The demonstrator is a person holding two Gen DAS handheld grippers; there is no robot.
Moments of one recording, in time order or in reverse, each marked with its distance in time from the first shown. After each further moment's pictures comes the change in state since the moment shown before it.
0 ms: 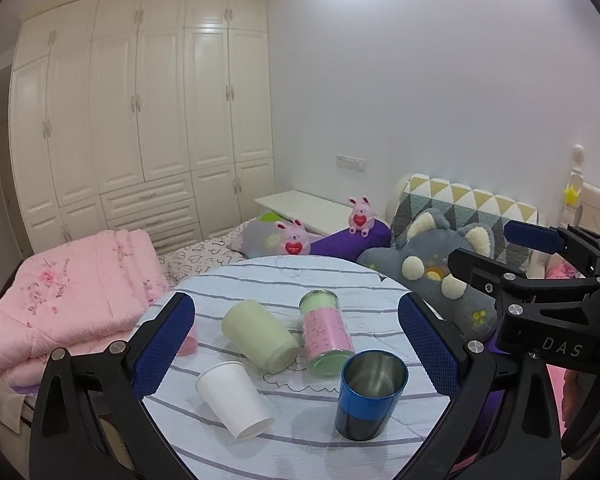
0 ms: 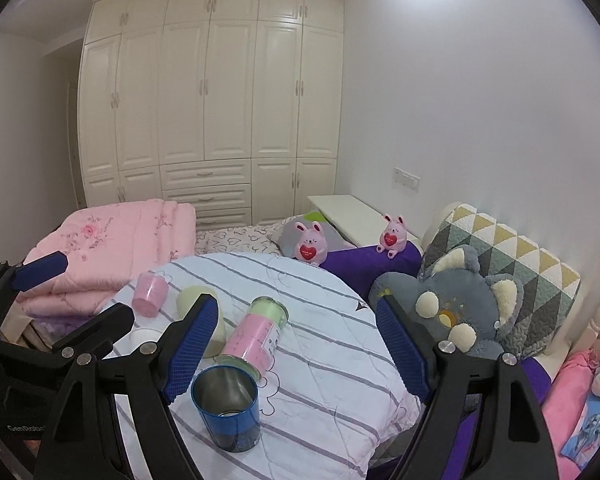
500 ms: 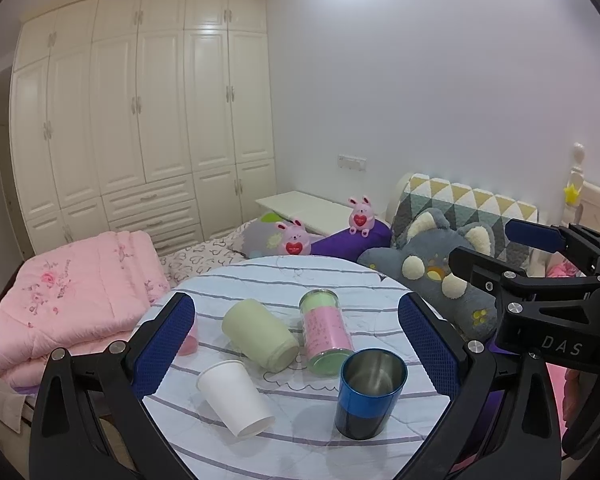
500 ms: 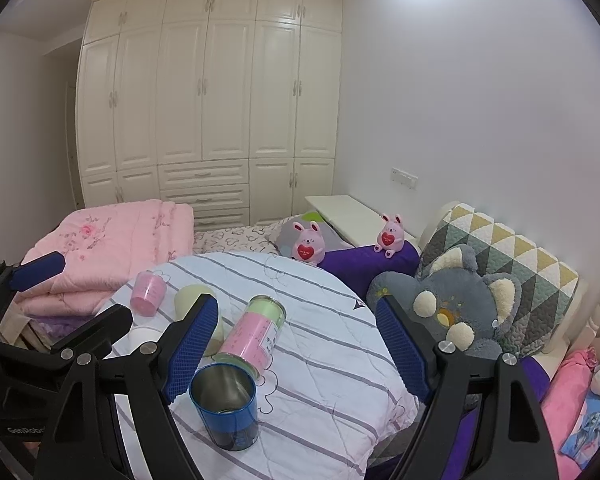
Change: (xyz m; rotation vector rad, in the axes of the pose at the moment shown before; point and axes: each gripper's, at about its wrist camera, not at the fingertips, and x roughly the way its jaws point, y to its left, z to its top) left arm -0.003 -0.005 -0.001 0.006 -0.001 0.008; right arm -0.005 0.000 -0.003 0.001 -0.005 -0.008
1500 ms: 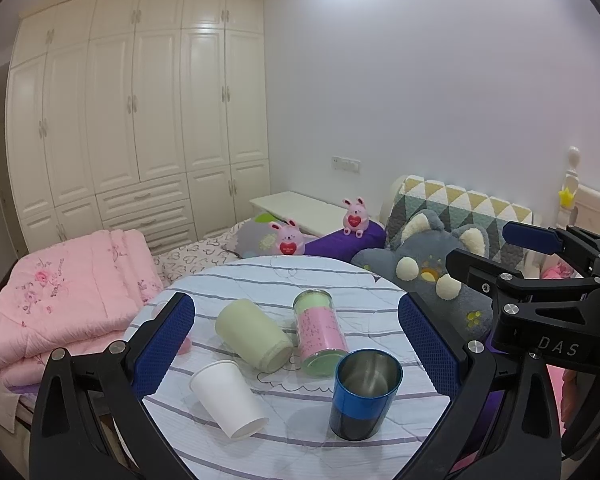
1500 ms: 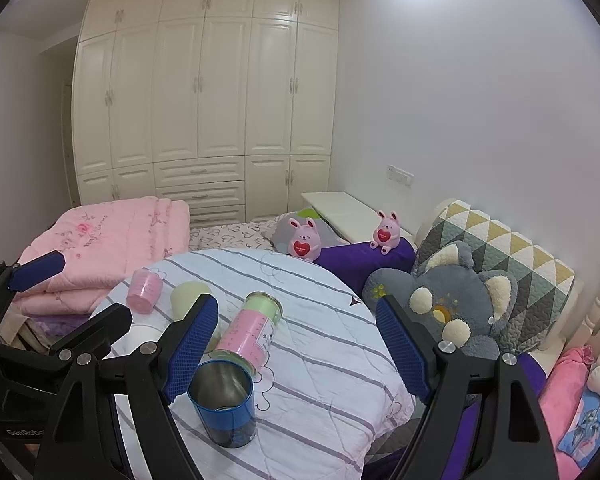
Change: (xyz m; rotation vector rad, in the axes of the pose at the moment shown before) left arm -0.001 0.000 -0.002 -0.014 -0.005 -0.026; right arm -0.002 0.001 0.004 0.001 0.013 -0.017
